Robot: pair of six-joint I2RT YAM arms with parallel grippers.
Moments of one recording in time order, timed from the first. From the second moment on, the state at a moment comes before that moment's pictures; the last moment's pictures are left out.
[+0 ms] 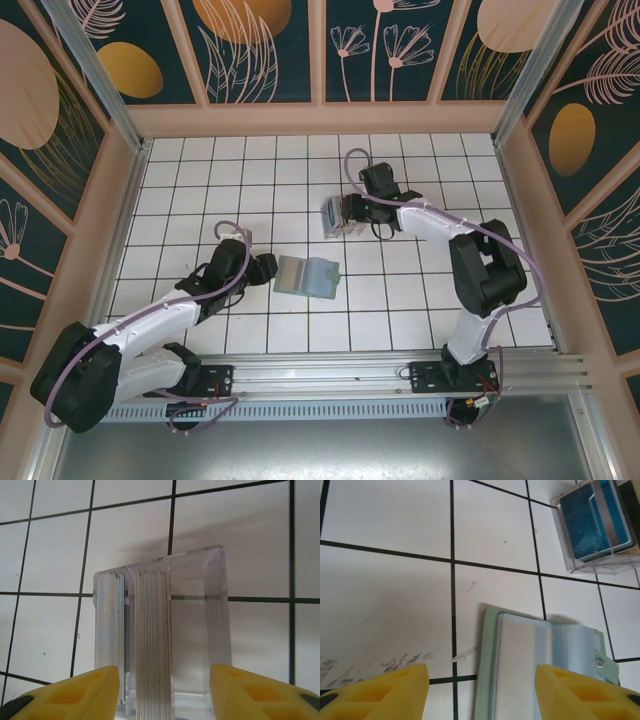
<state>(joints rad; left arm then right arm) -0.58 1.13 0.43 -0.03 -0.06 -0.69 0.48 1.80 1.20 -0.28 -0.07 0.46</state>
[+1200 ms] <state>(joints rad) -0.58 1.15 0.38 -0.01 -0.03 -0.68 0.46 1.83 1.21 -0.23 -0.28 0.44</state>
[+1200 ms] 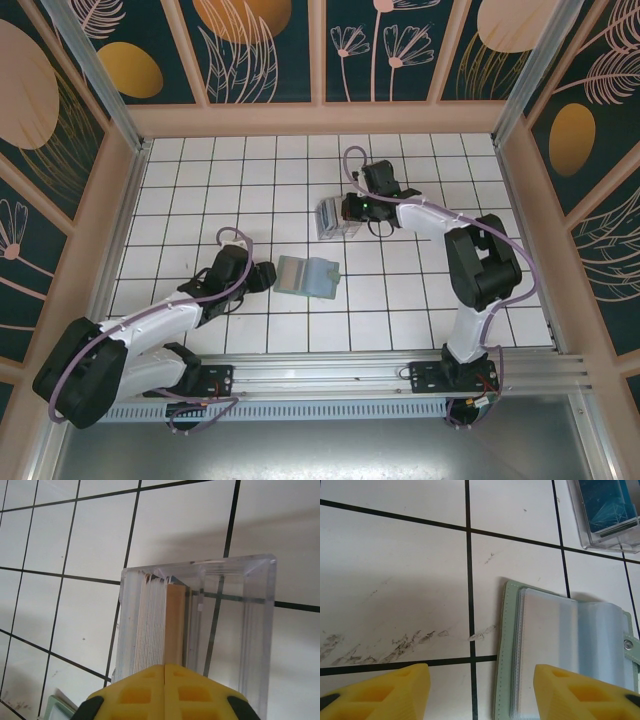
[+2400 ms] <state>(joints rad) -0.58 1.33 0.47 -0.04 0.05 -0.65 0.82 1.31 0.57 0.22 -0.23 0.89</state>
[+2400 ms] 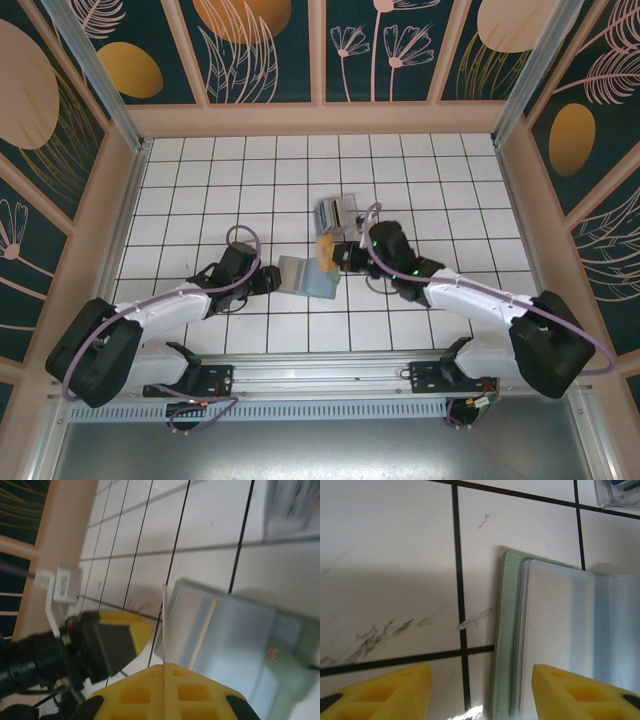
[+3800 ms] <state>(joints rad) -0.57 1.47 0.55 -0.06 0.07 -0.63 0.76 1.67 0.49 0.63 -0.35 1.18</state>
